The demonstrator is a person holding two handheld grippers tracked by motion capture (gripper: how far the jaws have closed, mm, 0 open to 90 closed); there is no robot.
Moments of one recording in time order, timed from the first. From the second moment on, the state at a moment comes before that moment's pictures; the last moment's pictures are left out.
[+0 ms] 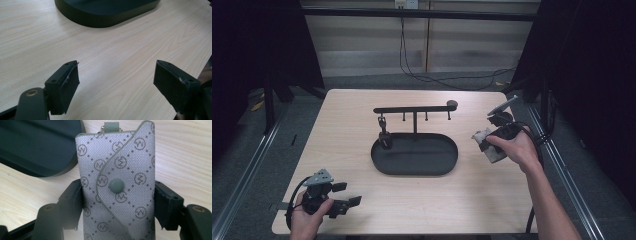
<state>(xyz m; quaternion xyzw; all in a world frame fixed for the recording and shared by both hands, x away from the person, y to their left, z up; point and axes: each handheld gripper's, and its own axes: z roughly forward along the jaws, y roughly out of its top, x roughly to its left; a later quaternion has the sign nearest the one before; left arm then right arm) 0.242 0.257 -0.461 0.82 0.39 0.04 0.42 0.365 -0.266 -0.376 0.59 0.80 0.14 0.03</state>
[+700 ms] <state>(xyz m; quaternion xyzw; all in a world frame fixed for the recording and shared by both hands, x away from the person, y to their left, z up) 0.242 0.256 -0.460 0.82 0.38 0.04 0.42 0.366 -0.245 -0.367 0.59 0.78 0.22 0.01</state>
